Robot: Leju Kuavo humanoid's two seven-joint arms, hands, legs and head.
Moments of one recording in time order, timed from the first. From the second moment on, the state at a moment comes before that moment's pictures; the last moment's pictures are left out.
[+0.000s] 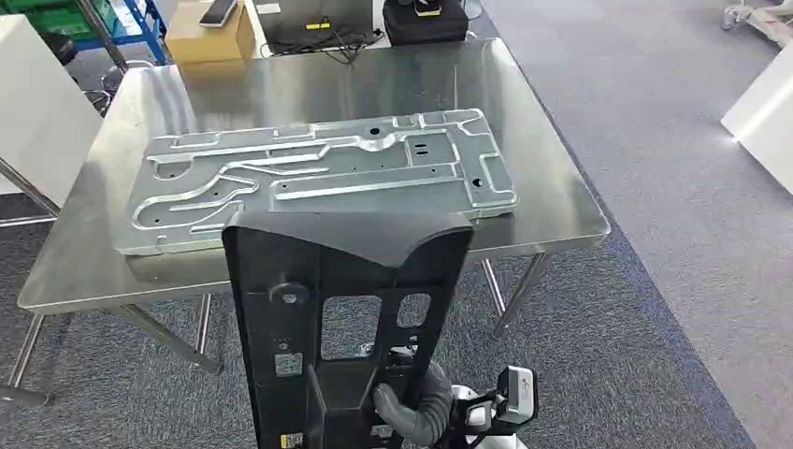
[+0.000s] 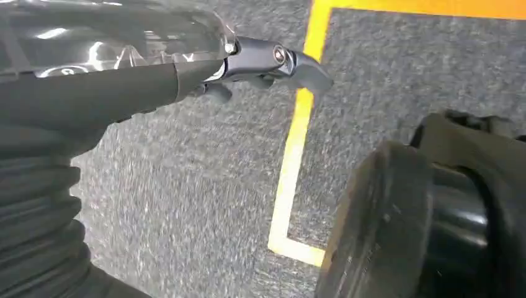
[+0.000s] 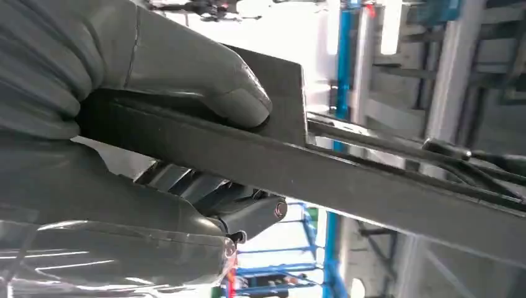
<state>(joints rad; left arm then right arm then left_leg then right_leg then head) -0.12 0.13 -1.15 -0.11 -0.06 0.07 -0.49 -0.10 -0.01 0.65 -1.61 -0.19 0.47 -0.62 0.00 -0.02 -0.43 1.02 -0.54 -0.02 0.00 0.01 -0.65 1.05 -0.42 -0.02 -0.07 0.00</state>
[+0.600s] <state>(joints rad) -0.13 0.13 -1.15 -0.11 -0.07 0.06 -0.53 -0.46 -0.01 0.49 -1.48 0.41 -0.10 -0.49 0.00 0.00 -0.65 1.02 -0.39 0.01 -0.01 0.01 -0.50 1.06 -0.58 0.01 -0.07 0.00</state>
